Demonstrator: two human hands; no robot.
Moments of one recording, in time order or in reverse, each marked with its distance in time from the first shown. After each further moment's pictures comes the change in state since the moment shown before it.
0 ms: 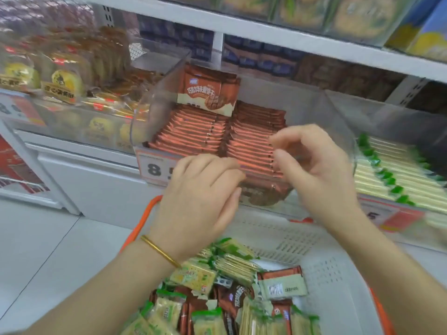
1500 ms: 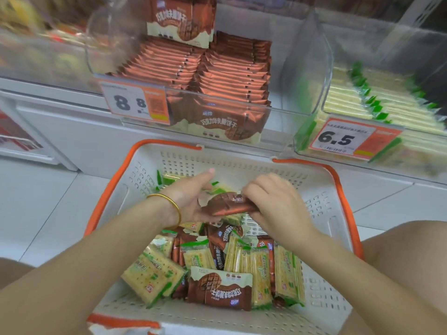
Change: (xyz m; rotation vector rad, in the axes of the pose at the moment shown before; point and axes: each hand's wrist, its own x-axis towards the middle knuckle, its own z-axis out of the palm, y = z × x) left_hand -0.059 0.046 0.064 -1.240 -0.687 -1.609; right_hand -0.153 0.062 0.009 -0.548 -0.435 -0.149
